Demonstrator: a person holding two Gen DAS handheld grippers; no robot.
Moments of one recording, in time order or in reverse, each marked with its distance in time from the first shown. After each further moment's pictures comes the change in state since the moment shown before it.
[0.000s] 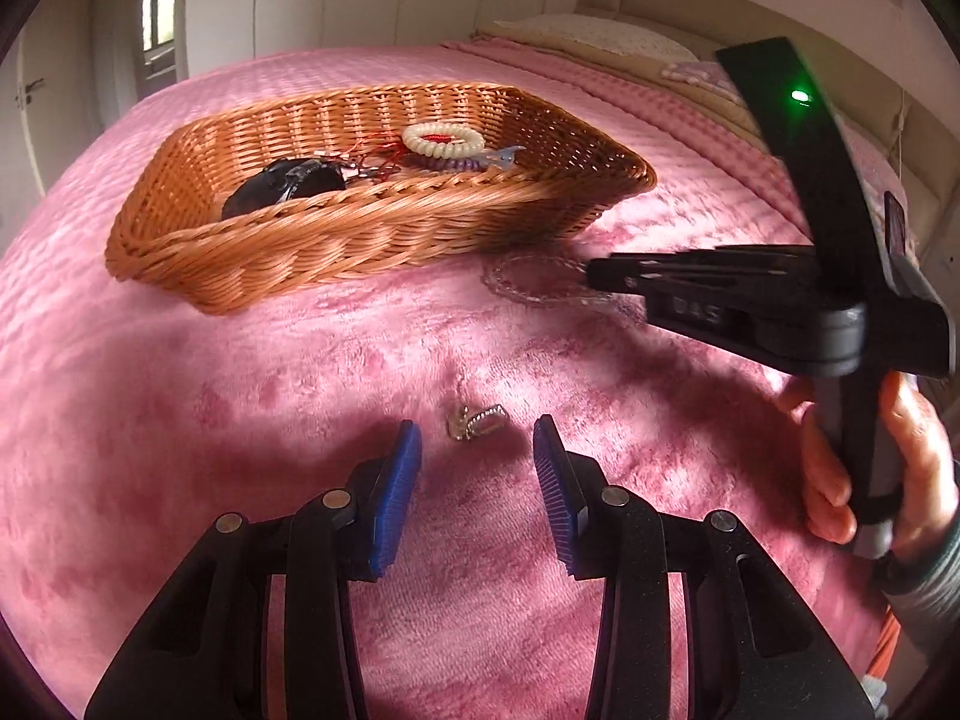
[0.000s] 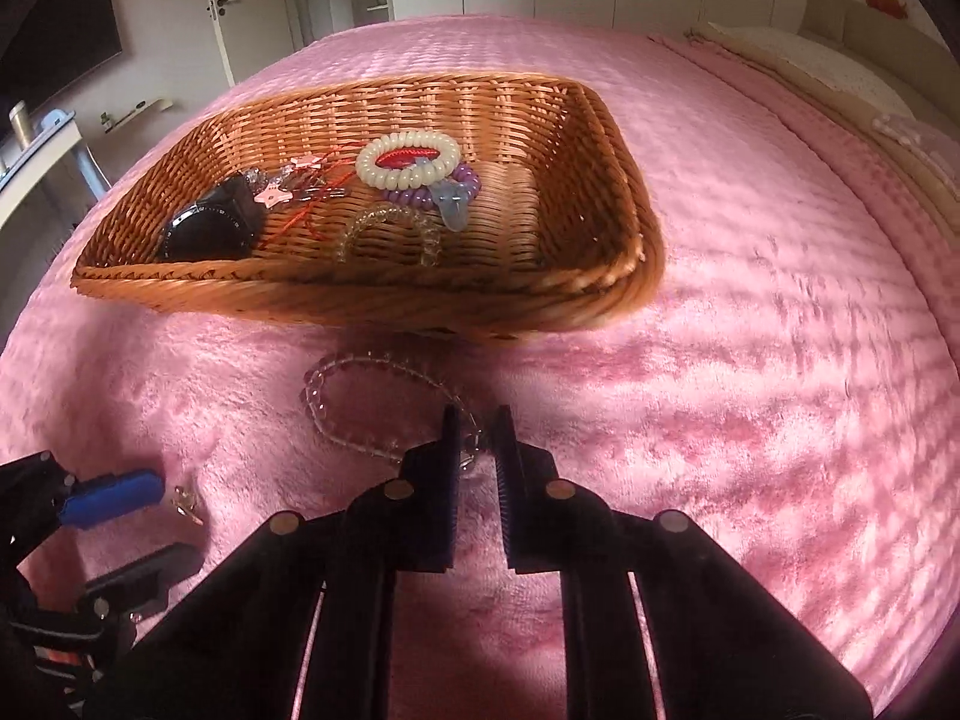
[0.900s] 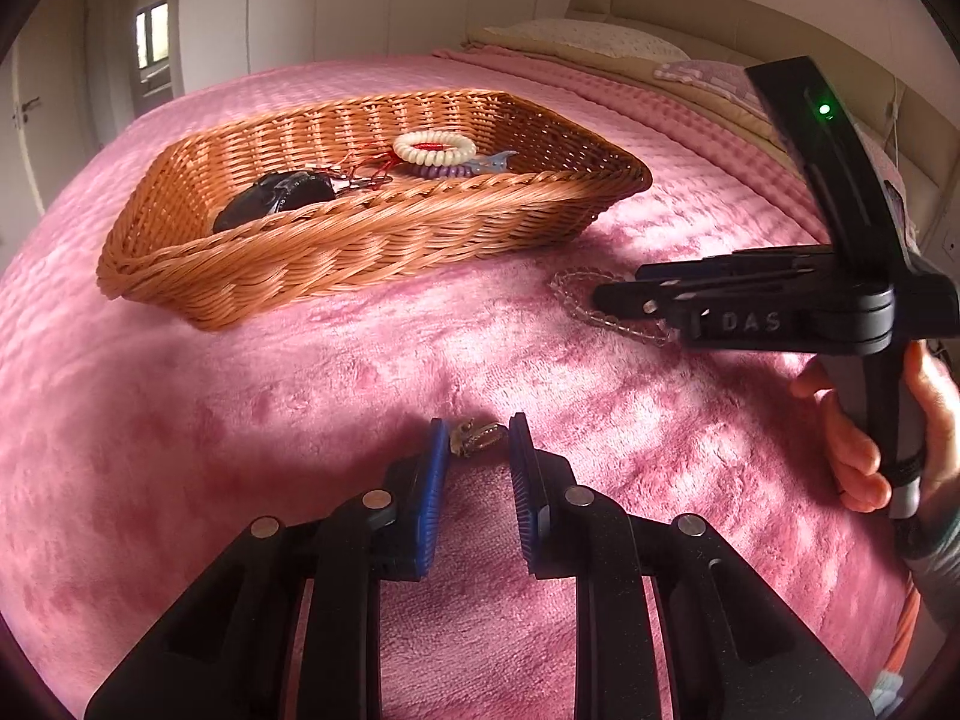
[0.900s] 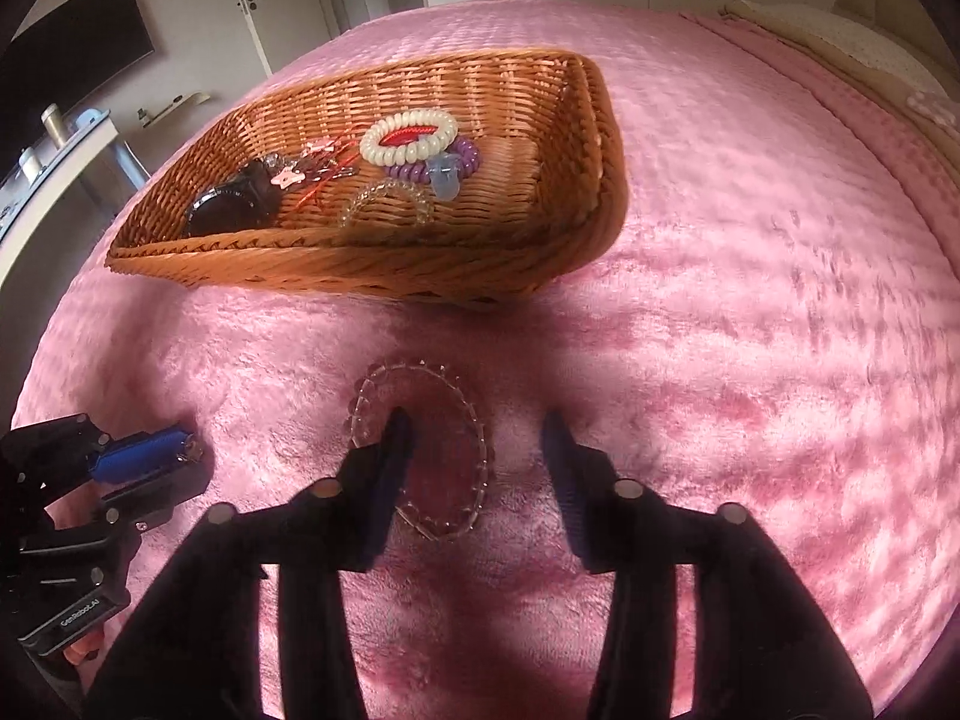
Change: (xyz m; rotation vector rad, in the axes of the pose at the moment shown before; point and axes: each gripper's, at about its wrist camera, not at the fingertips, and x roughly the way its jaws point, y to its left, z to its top) left arm 0.001 -0.003 -0.001 0.025 -0.026 0.004; right arm 0.002 -0.026 -0.004 -0.034 0.044 0.125
